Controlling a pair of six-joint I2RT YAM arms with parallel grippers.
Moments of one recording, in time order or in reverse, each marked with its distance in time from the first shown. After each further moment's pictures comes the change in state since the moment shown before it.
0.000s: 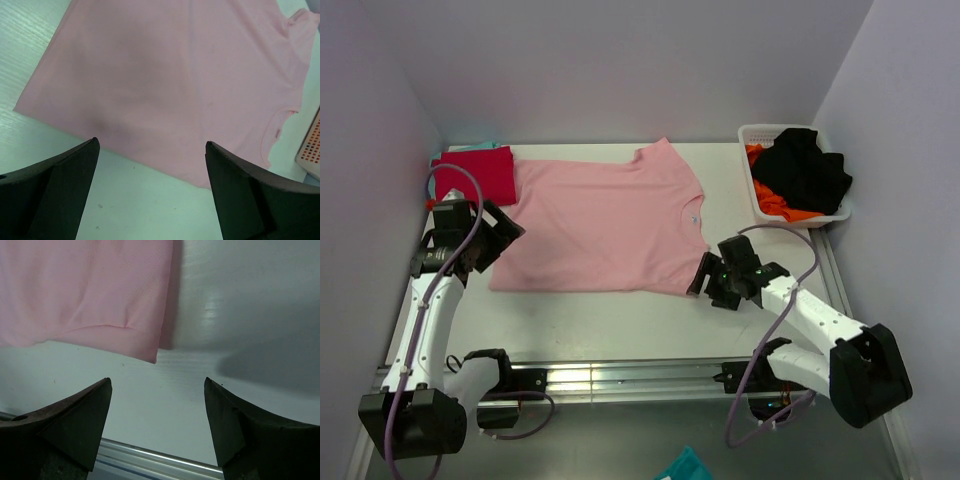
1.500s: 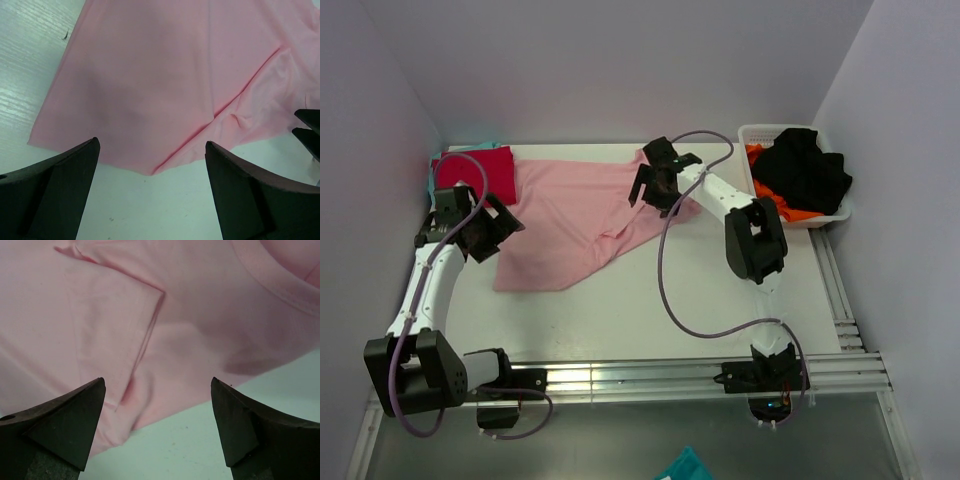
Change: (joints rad) left arm 0.067 0.229 0.059 0.054 0.077 0.106; right arm 0.085 1.117 1.332 -0.218 0.137 -0.025
